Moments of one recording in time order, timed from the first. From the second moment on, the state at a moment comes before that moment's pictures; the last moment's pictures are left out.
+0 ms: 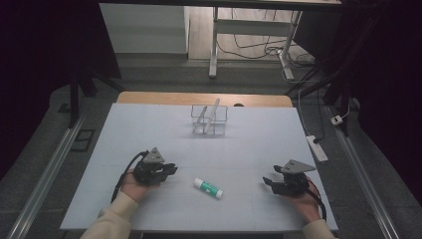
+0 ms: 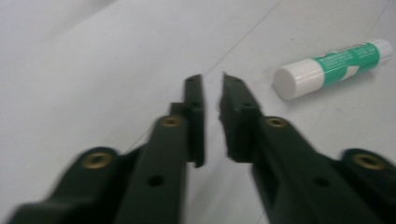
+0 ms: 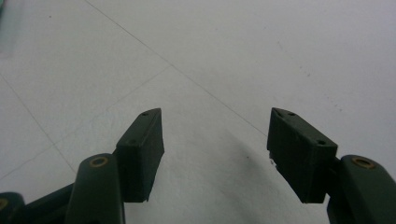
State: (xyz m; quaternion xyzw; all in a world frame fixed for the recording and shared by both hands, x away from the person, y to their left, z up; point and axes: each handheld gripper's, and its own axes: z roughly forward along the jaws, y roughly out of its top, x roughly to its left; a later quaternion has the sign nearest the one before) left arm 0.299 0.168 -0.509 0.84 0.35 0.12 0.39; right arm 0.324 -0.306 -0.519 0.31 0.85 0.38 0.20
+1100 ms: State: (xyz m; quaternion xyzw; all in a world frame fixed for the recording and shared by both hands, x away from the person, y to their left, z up) left arm 0.270 0.210 -0.516 0.83 0.39 0.15 0.38; right arm 0.318 -0.249 -0.498 0.24 0.88 0.40 0.13
